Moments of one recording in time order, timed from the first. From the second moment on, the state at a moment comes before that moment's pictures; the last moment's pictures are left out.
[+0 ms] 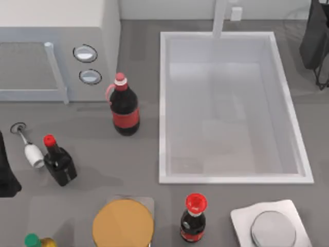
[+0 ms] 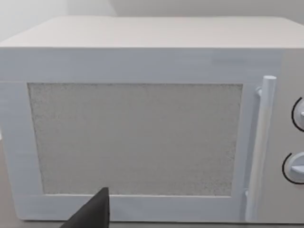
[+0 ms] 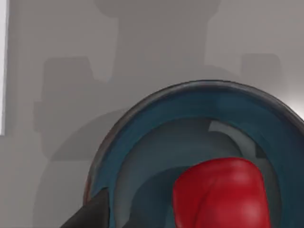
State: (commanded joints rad) left arm 0.00 0.00 0.00 0.00 0.00 0.00; right arm -0.20 0.95 0.62 -0.69 0.00 -0.19
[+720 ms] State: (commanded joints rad) left arm 0.00 0.00 0.00 0.00 0.00 0.00; right arm -0.31 1.47 0.97 -1.08 0.00 -0.31
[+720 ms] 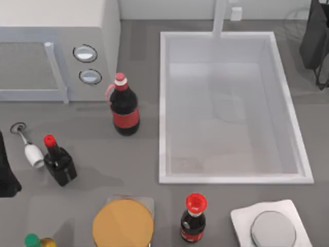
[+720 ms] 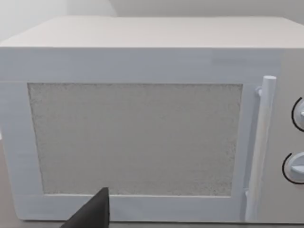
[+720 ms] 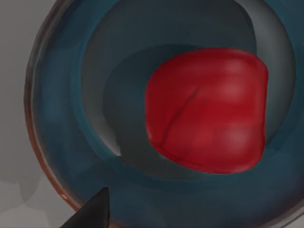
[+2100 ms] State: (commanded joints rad) left arm 0.00 0.00 0.00 0.00 0.00 0.00; right arm -0.31 1.68 0.71 -0.61 0.00 -0.30
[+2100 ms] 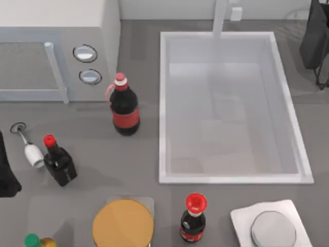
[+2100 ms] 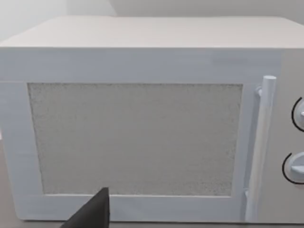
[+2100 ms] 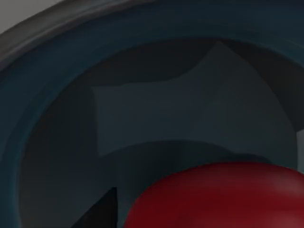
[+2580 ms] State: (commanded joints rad) left arm 0.00 0.00 0.00 0.00 0.00 0.00; right arm -0.31 1.68 0.71 -0.61 0.00 -0.30
